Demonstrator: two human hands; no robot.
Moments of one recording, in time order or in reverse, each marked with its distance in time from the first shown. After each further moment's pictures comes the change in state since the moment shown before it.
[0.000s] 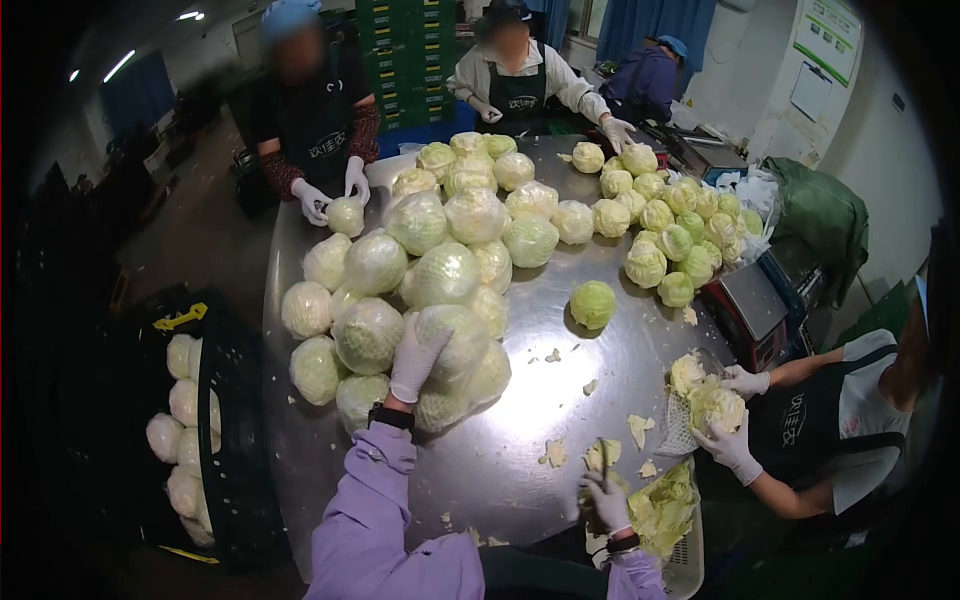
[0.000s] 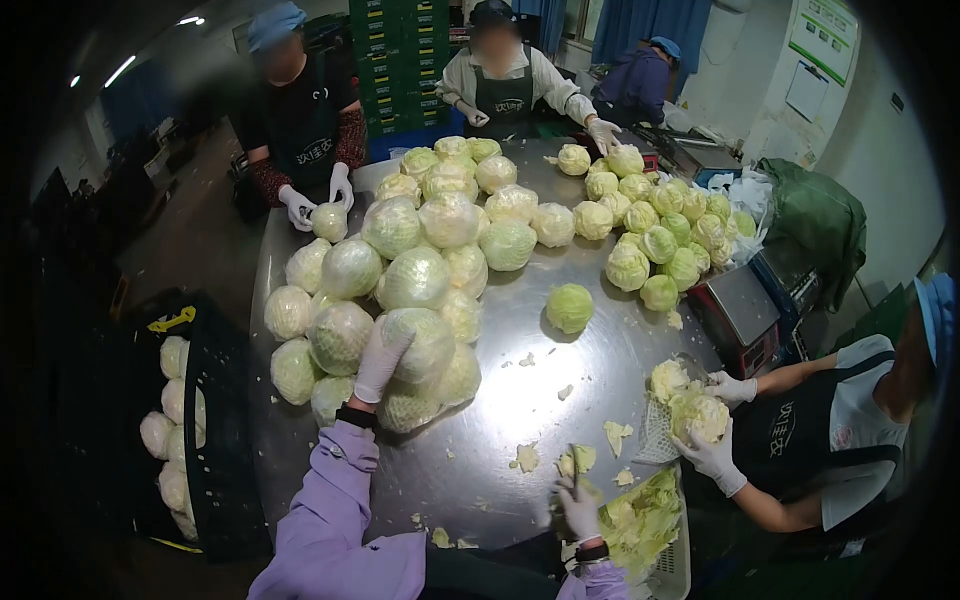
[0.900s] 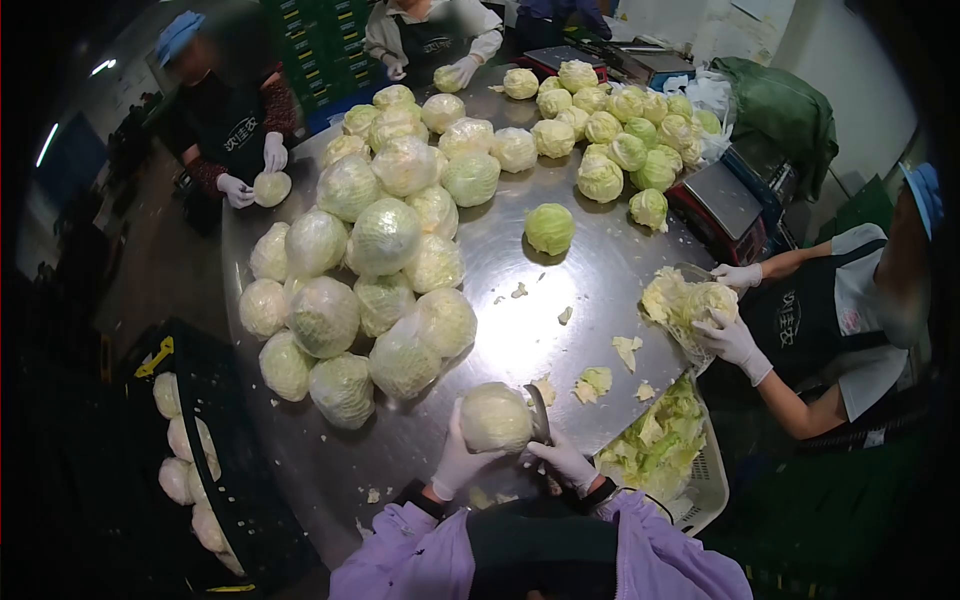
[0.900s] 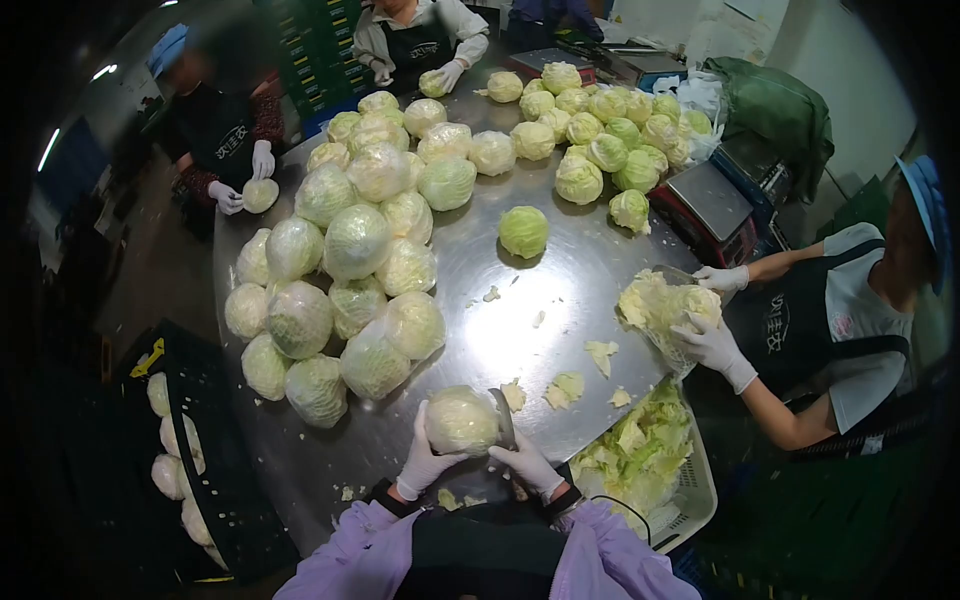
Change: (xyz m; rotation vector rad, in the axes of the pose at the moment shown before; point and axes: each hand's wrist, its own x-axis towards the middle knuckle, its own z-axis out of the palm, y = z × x) left_hand -0.225 -0.024 0.051 -0.145 -0.506 -0.086; right_hand -0.025 -0.075 0.072 0.410 -0.377 0.313
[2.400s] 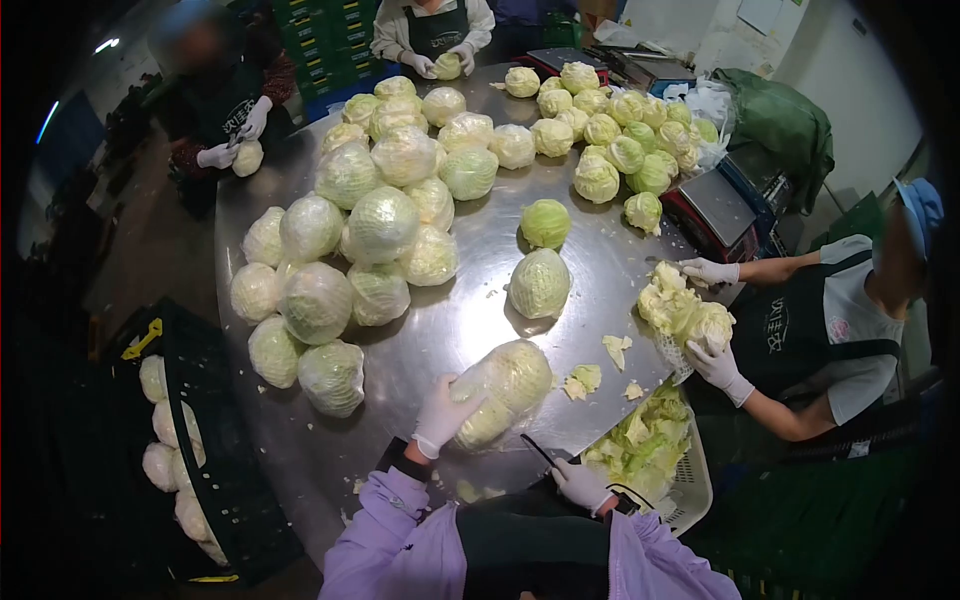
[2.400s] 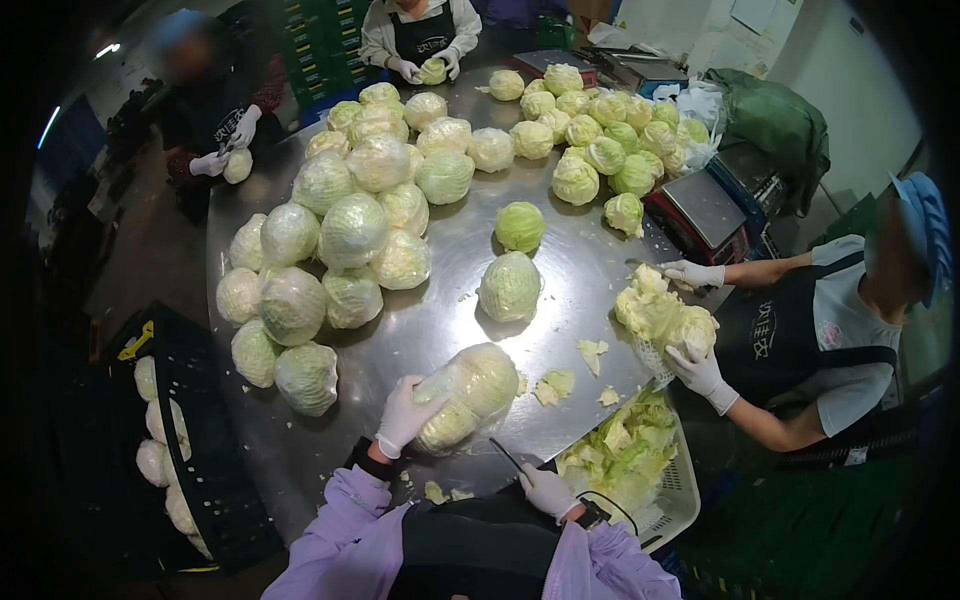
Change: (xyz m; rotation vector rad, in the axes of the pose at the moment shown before) left_hand 0.055 0.037 -0.018 0.433 0.148 -0.056; right_hand -0.054 0.063 -0.048 -1.093 0.153 -0.098
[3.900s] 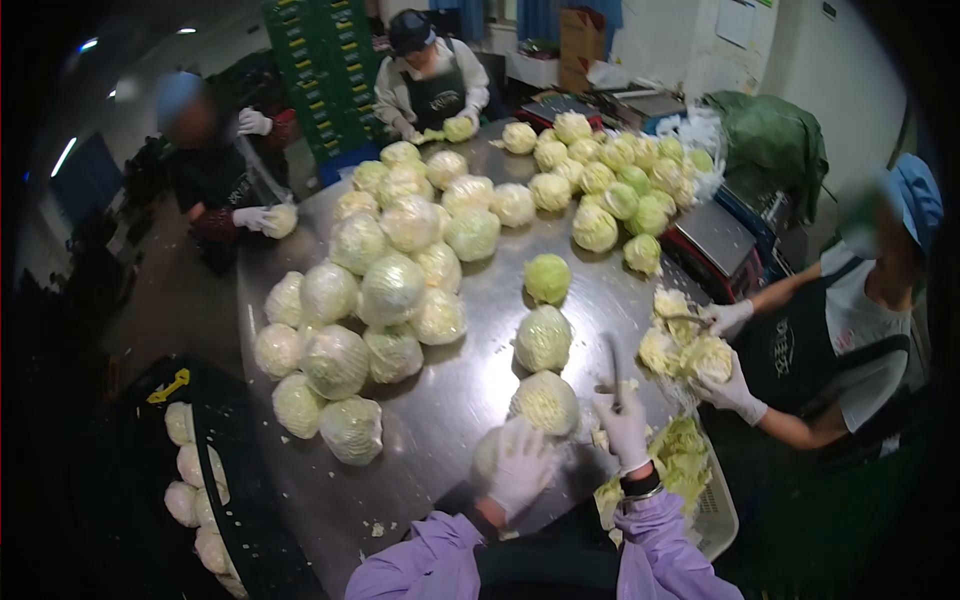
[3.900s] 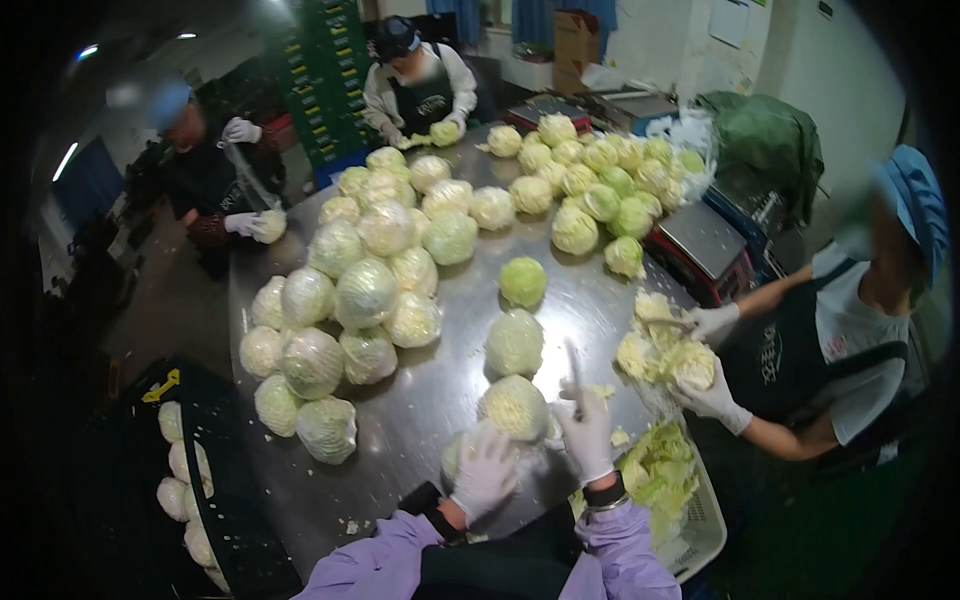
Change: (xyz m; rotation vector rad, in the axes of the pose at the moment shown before) left_hand -0.032 0.034 0.085 0.756 -0.133 0.643; right_hand 0.078 -0.079 -0.153 0.361 0.747 -0.138
